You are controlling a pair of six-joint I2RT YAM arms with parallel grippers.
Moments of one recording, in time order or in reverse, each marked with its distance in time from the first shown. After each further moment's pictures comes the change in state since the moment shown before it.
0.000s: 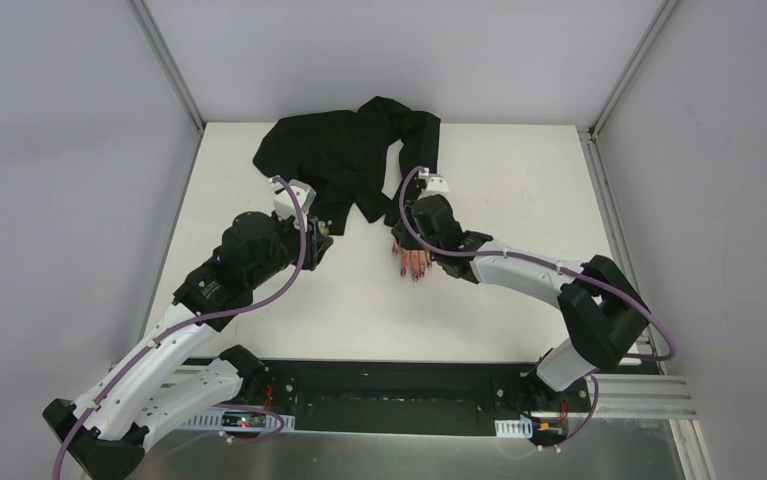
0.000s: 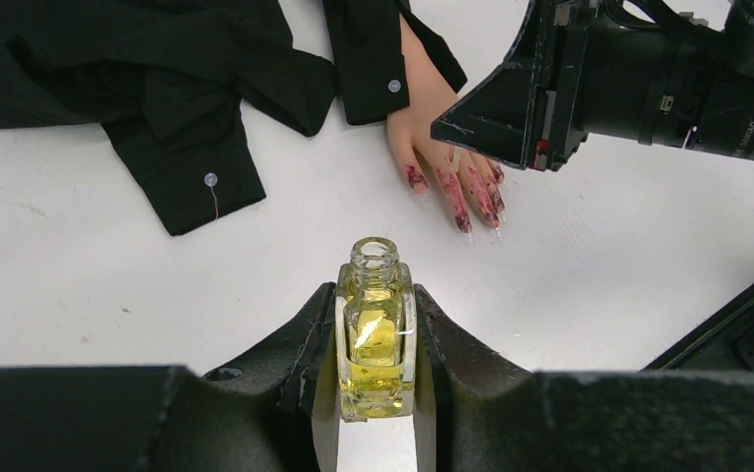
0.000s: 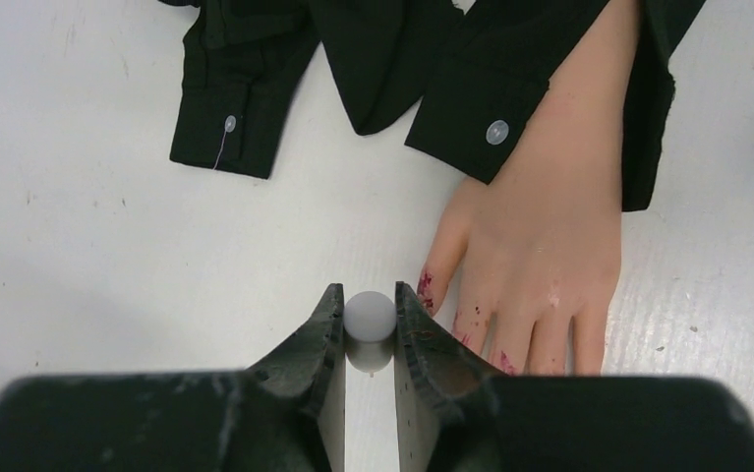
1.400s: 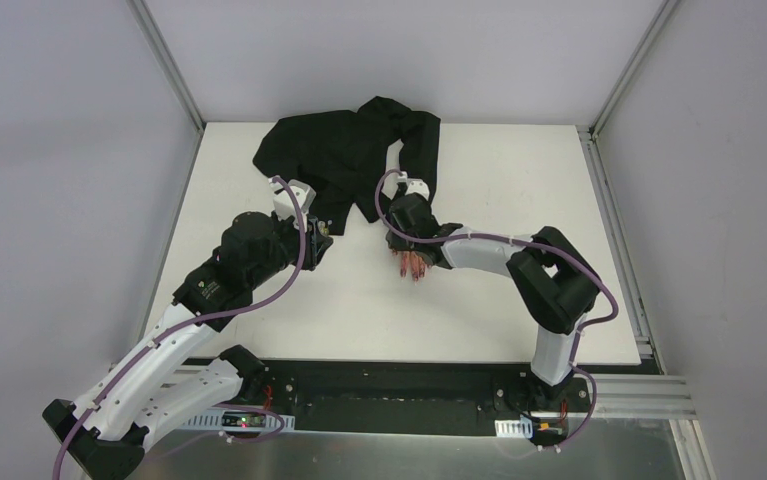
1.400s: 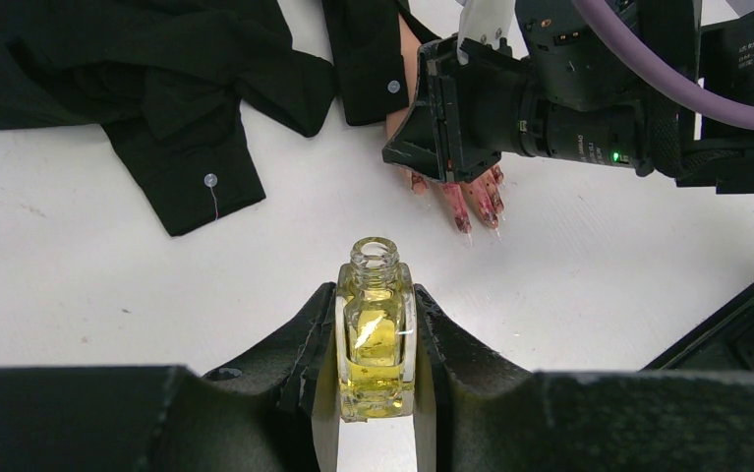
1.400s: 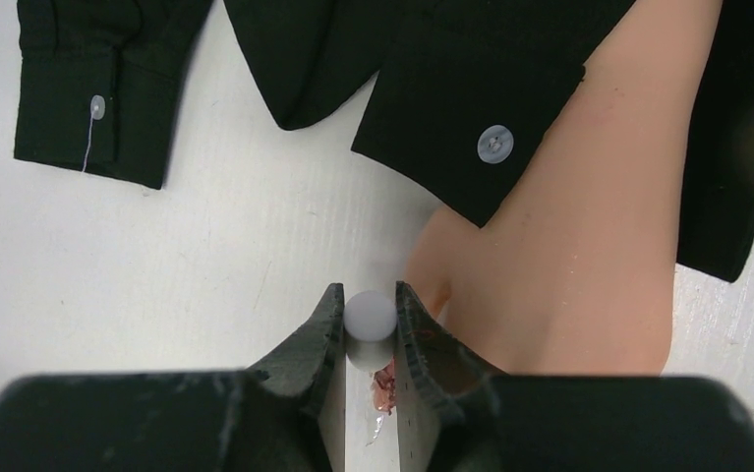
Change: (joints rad) left arm 0.000 -0.002 0.000 0.000 0.001 0.000; right arm -0.029 0.279 0.145 -0.028 -0.016 -0.028
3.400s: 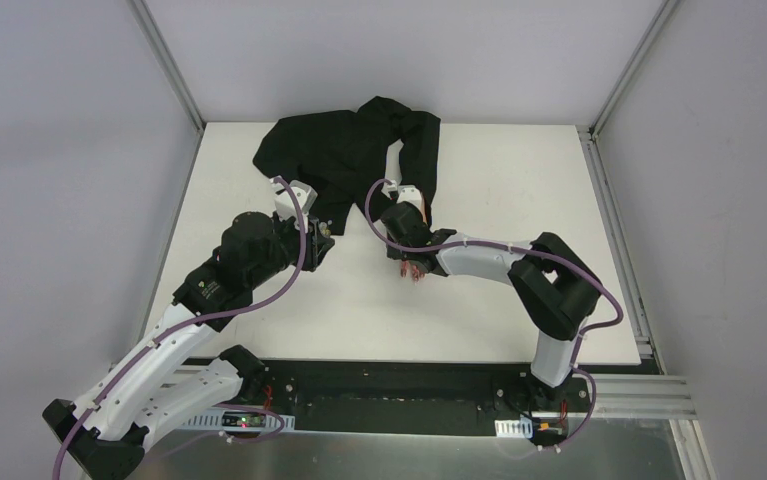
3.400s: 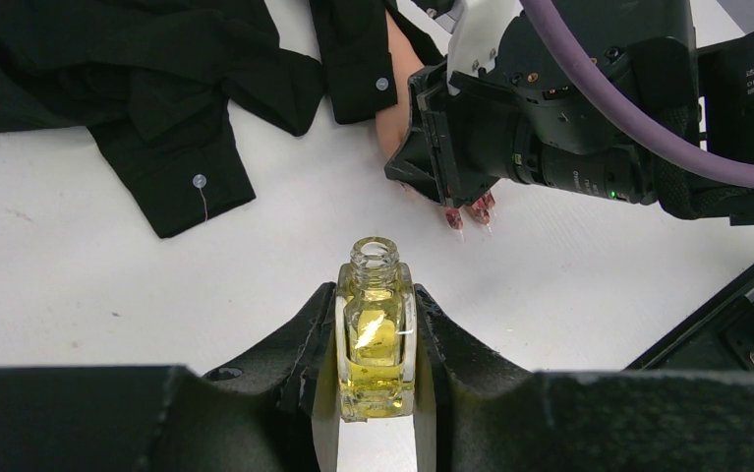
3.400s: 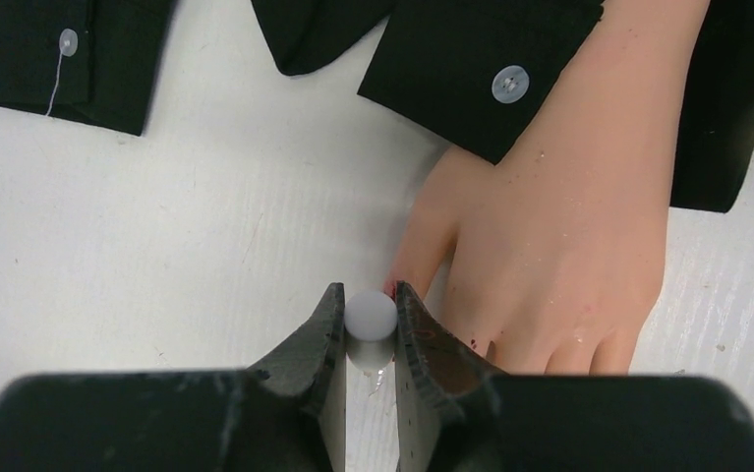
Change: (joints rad) left arm 0.000 0.000 0.000 0.000 0.024 0.000; right arm 0.074 -0.024 0.000 -0.078 0.106 -0.042
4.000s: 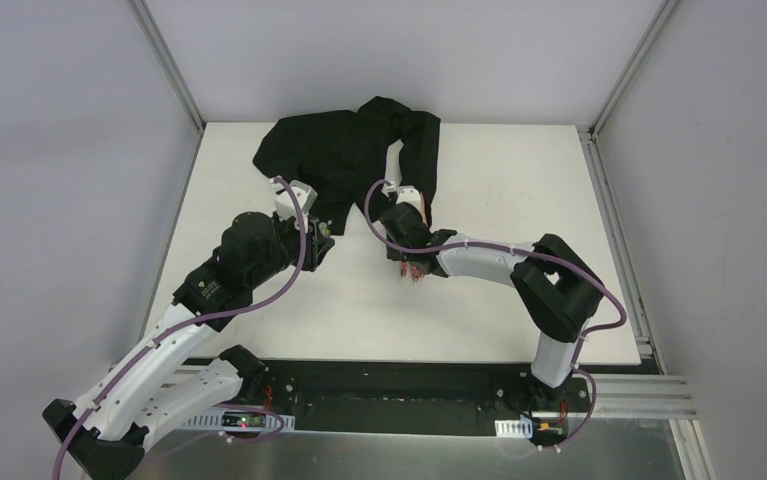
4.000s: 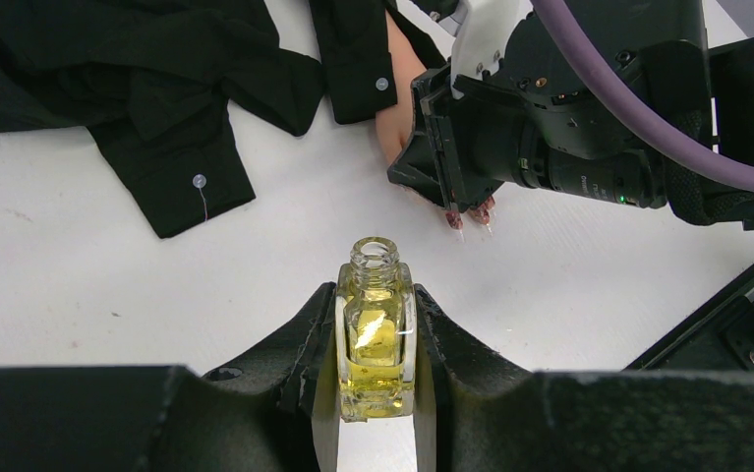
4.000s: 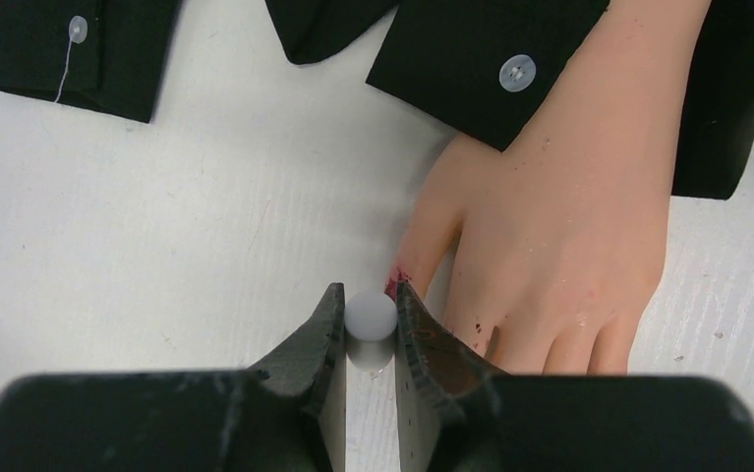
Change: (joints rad) left arm 0.000 0.000 0.000 0.000 0.000 0.000; right arm 0.011 -0.016 0.000 -0.023 0.002 -0.001
